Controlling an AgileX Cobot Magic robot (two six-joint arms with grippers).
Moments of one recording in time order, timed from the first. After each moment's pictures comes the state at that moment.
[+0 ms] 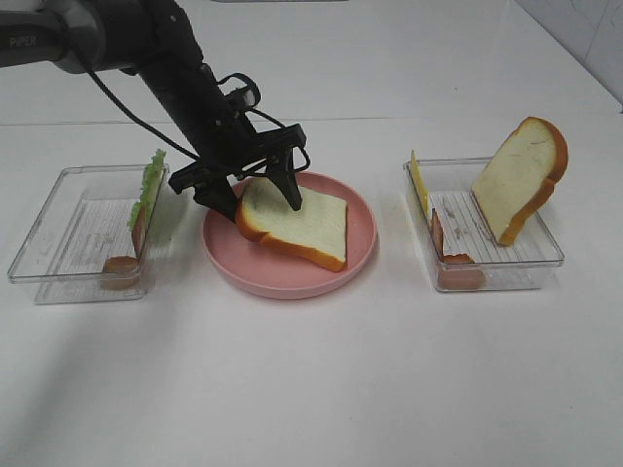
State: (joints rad) left arm -0.36 2.44 -2.02 -0.54 1.13 -0.11; right arm 0.01 0.00 -0.46 -0.03 1.10 0.07
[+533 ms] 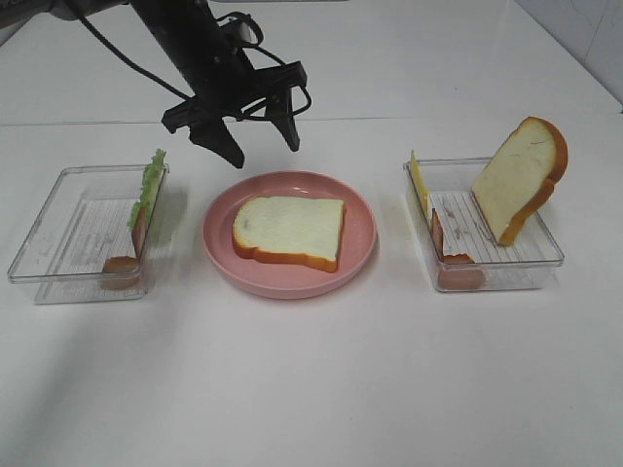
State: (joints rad) left arm -0.37 2.44 -2.26 -0.42 1.21 -0.24; right arm 0.01 0.00 -0.46 -0.03 1.10 0.07
